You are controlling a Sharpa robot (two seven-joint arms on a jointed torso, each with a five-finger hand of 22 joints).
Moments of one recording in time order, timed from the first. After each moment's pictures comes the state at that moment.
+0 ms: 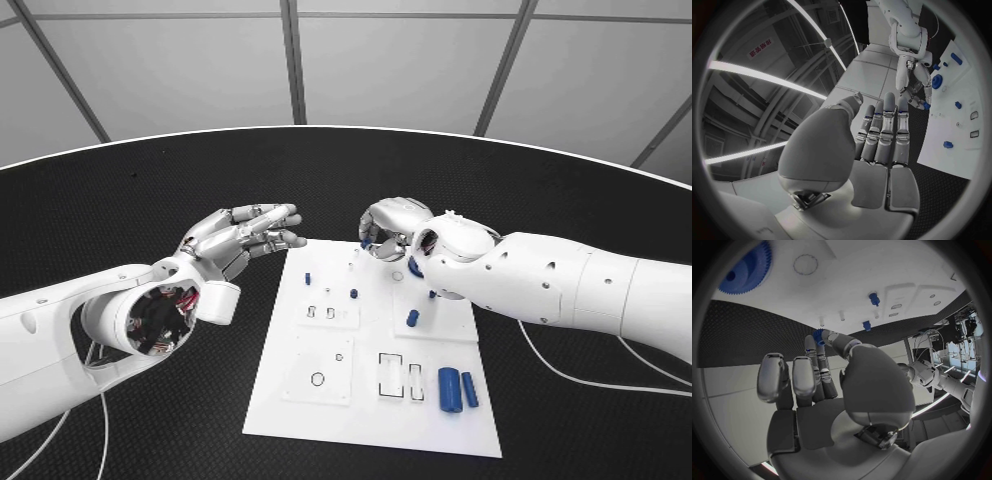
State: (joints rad) left arm 1.39 -0.95 -0.12 1.69 0.20 -0.18 0.35; left_hand 1.49 -0.15 0.37 0.19 0.05 0.90 0.23 0.24 0.22 1.09 0.17 0.07 0.07 1.01 0.10 0.55 0.38 0.17 0.85 0.23 0.46 0.21; right arm 1.41 -0.52 -0.16 1.17 -1.59 -0.40 -0.15; right_hand 1.26 -0.14 0.64 -0.06 0.17 1.01 0.12 0.28 0.41 1.22 0.06 0.14 0.16 1.46 -0.01 1.30 1.05 0.09 1.39 0.09 1.37 1.27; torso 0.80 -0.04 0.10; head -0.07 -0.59
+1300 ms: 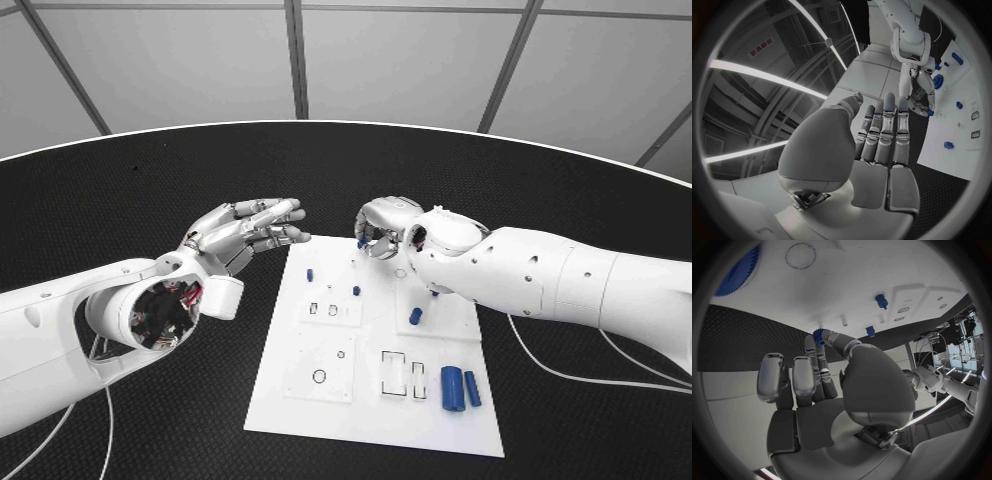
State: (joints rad) left arm 1.40 -0.94 -0.12 1.69 0.20 -0.18 0.35; left_hand 1.49 -0.15 0.37 0.19 0.05 0.90 0.23 0.24 0.22 1.09 0.17 0.07 0.07 1.01 0.10 0.55 0.38 0.17 0.85 0.23 0.46 0.21; right arm 1.41 -0.47 -0.16 1.10 -1.59 -0.34 -0.15; right_hand 1.26 -0.14 0.63 -0.05 0.18 1.01 0.12 0.28 0.41 1.22 0.06 0.14 0.16 1.46 -0.01 1.30 1.05 0.09 1.39 0.09 1.37 1.27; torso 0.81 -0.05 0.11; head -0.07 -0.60
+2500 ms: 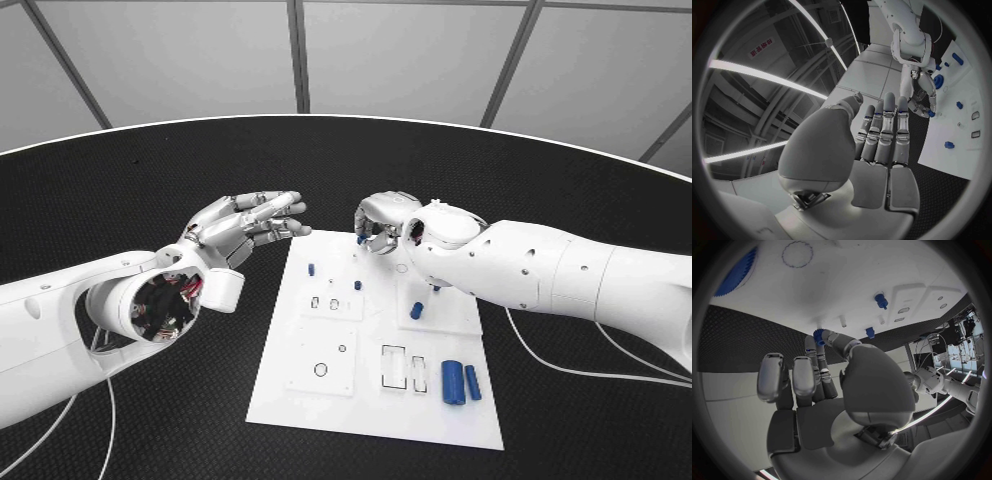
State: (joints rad) left arm 1.41 -0.94 -0.12 1.69 0.20 -0.18 0.35; left_hand 1.49 -0.15 0.37 0.19 0.05 0.90 0.23 0.24 0.22 1.09 0.17 0.07 0.07 1.01 0.10 0.55 0.38 0.17 0.85 0.23 0.46 0.21; right arm 1.41 -0.45 -0.16 1.08 -1.59 -0.32 -0.15; right_hand 1.25 -0.14 0.63 -0.05 0.18 1.00 0.12 0.28 0.42 1.22 0.06 0.14 0.16 1.46 -0.01 1.30 1.05 0.09 1.39 0.09 1.37 1.27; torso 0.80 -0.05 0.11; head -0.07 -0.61
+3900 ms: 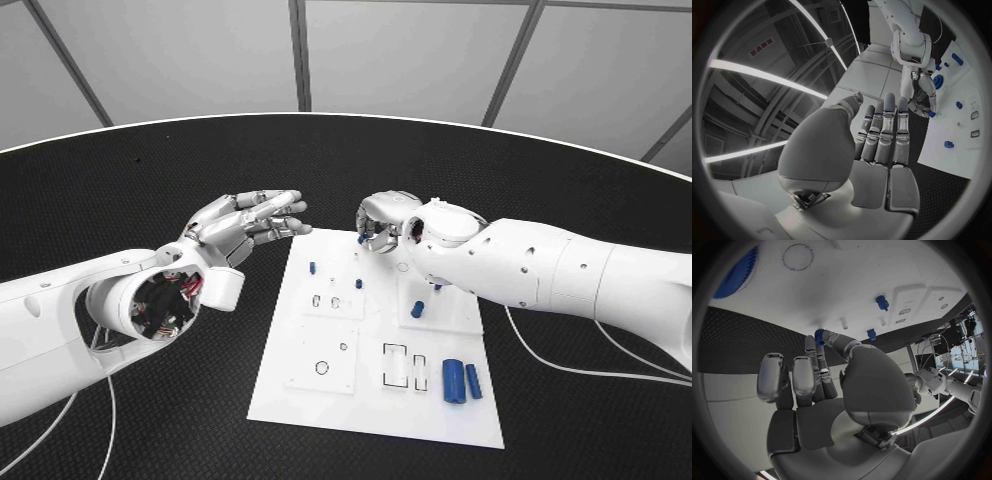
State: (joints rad) left arm 1.41 -0.94 -0.12 1.69 0.20 -0.18 0.34; left_hand 1.48 -0.15 0.38 0.18 0.05 0.90 0.23 0.24 0.22 1.09 0.17 0.07 0.07 1.00 0.10 0.55 0.38 0.17 0.84 0.23 0.46 0.21; right arm 1.41 -0.45 -0.16 1.07 -1.59 -0.30 -0.17; right_hand 1.25 -0.14 0.63 -0.05 0.18 0.99 0.13 0.28 0.41 1.21 0.07 0.13 0.16 1.46 -0.01 1.30 1.05 0.09 1.39 0.09 1.37 1.26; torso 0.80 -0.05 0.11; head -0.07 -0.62
